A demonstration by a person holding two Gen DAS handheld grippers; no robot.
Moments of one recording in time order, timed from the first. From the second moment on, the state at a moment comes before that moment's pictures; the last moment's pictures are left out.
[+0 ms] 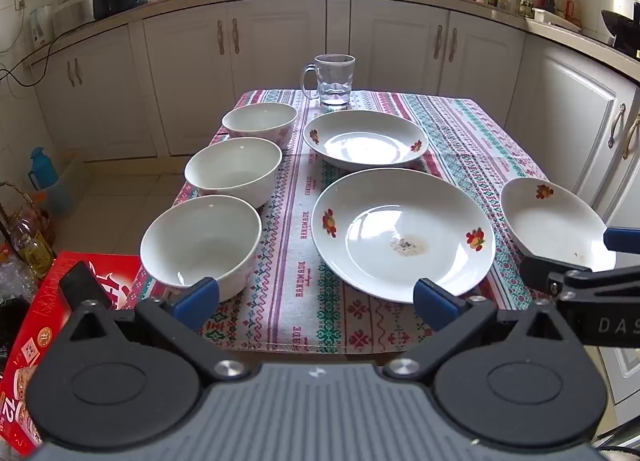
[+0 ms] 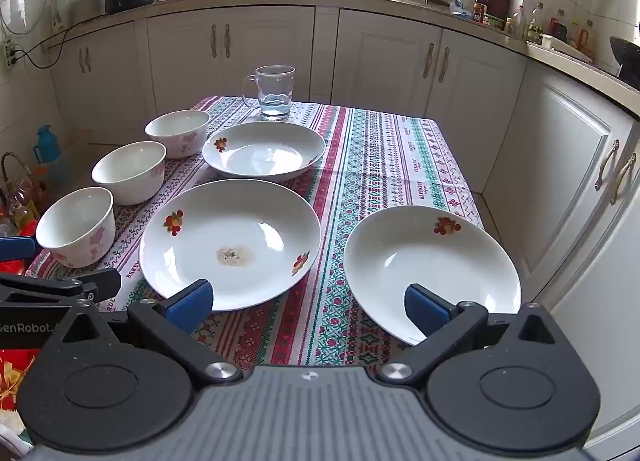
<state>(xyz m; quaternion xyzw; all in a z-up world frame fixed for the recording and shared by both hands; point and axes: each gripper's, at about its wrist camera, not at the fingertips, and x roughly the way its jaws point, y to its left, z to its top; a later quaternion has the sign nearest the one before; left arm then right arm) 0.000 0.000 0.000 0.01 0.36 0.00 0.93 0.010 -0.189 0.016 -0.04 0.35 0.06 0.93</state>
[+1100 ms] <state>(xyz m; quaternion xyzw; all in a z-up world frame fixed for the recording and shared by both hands) -0.001 0.000 0.000 0.00 0.36 0.00 0.93 0.008 -0.188 0.016 -0.05 0.35 0.05 0.93</state>
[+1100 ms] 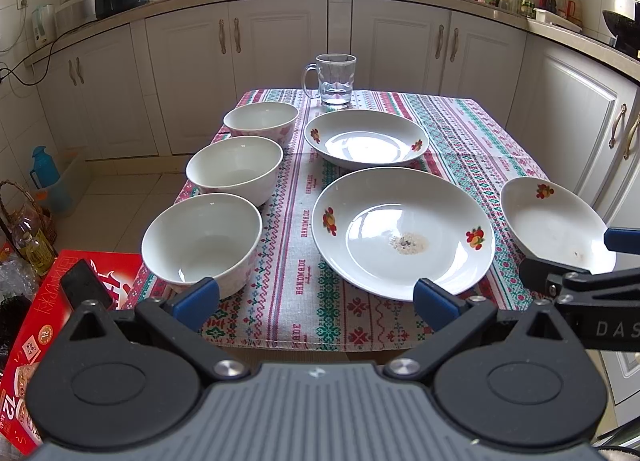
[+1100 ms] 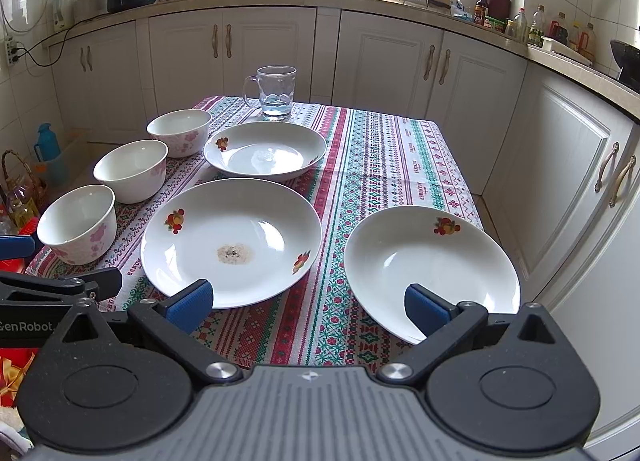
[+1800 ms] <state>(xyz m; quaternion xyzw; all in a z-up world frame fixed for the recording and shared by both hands) -0.001 0.000 0.000 0.00 0.36 0.00 0.93 0.007 -0.187 0.018 -0.05 0.35 0.05 0.93</state>
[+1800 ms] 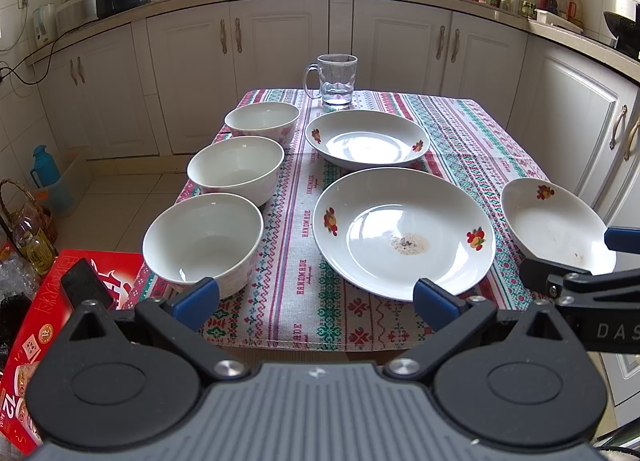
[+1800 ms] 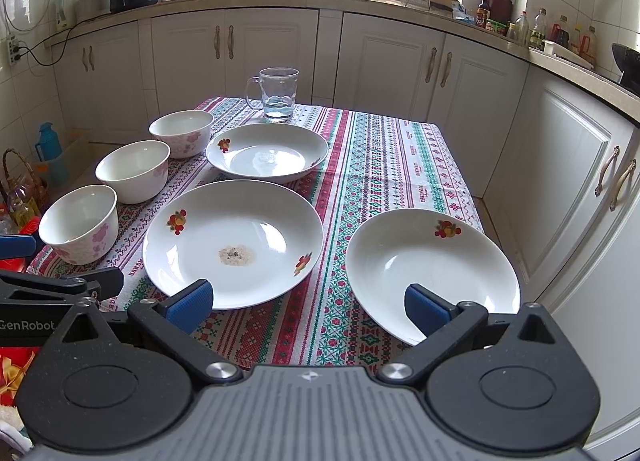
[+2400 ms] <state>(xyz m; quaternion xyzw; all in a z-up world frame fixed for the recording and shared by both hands) -0.001 0.000 -0.001 0.00 0.36 0.00 0.93 0.006 -0.186 0.020 -0.06 0.35 0.06 0.93</state>
